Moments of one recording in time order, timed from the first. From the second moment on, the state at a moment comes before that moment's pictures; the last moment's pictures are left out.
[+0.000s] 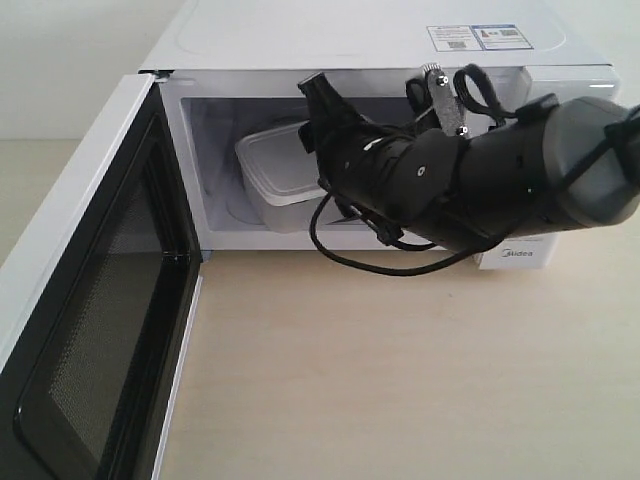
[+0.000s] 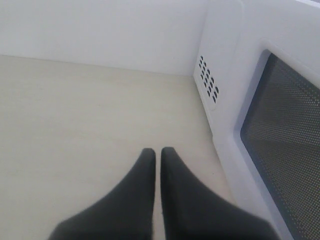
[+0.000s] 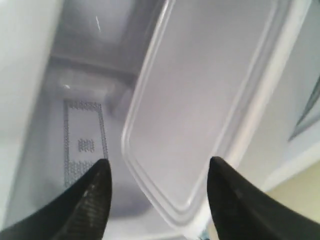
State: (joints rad) left arm 0.00 0.00 0.00 -0.18 0.29 0.03; right arm 0.72 1.83 -1.05 0.85 -0.39 0.56
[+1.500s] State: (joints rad) left arm 0.00 0.00 0.00 -0.18 0.29 0.03; right arm 0.84 1.95 -1.04 0.83 -0.33 -0.58
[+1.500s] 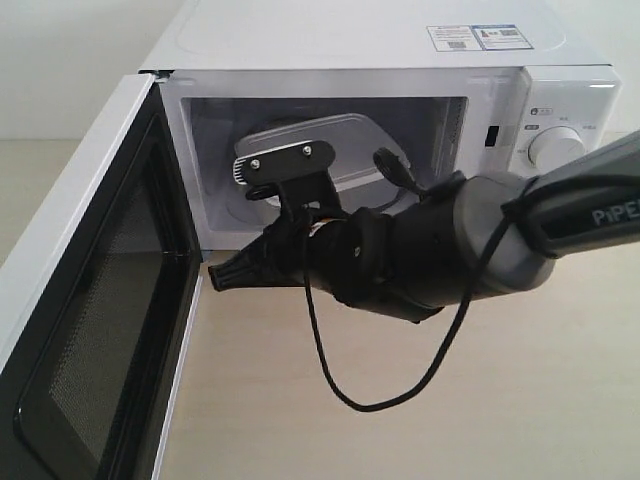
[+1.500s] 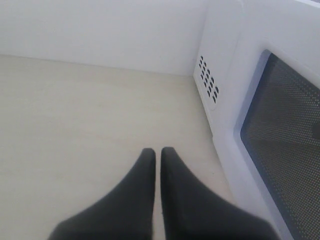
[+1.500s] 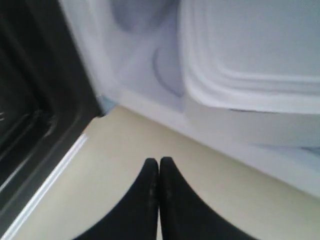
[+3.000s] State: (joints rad) left arm 0.00 0.00 0.00 -0.18 0.29 0.03; right arm 0.88 1.83 -0.80 0.64 -0.64 -0.38
